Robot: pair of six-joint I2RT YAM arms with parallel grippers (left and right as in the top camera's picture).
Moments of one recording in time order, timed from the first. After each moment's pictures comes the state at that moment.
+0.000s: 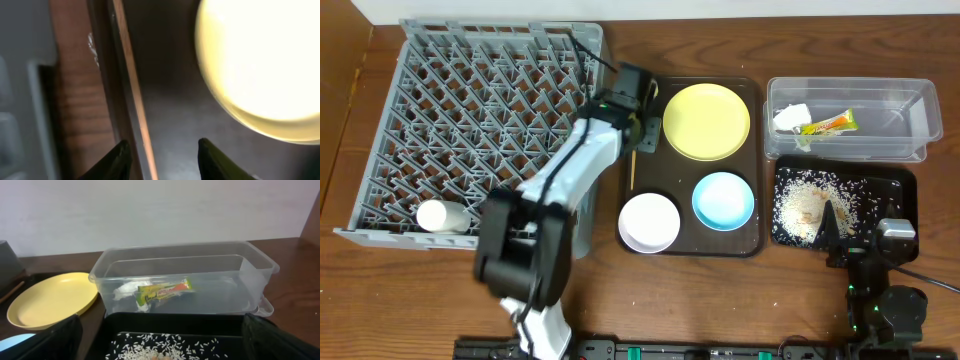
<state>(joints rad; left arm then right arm) -0.34 1.92 1.37 -0.59 -0.03 -0.13 0.03 0.01 0.01 -0.07 0.05 0.10</state>
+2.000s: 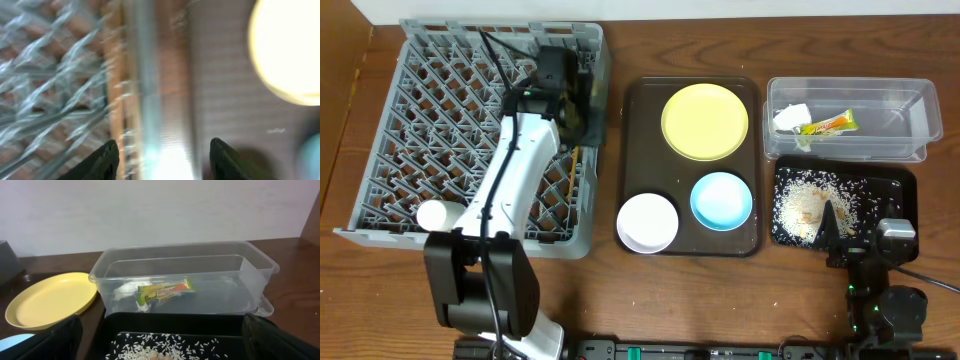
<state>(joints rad) -0.12 1.74 1.43 -0.85 0.11 -0.05 0.03 0.01 0.01 -0.07 0.05 0.10</state>
